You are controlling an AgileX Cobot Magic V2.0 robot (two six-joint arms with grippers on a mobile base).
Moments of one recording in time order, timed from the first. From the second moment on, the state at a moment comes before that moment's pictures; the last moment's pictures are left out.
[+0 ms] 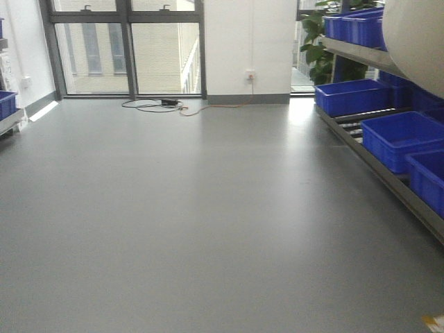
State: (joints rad) left arm -0.17 -0.01 0.01 0.00 0.19 -0.01; right arm 0.34 0.59 -0.76 -0.08 0.73 0.31
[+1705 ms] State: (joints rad) left arm -0.17 -0.01 0.01 0.00 0.19 -0.01; right arm 0.34 0.59 -0.76 -0.08 0.73 0.31
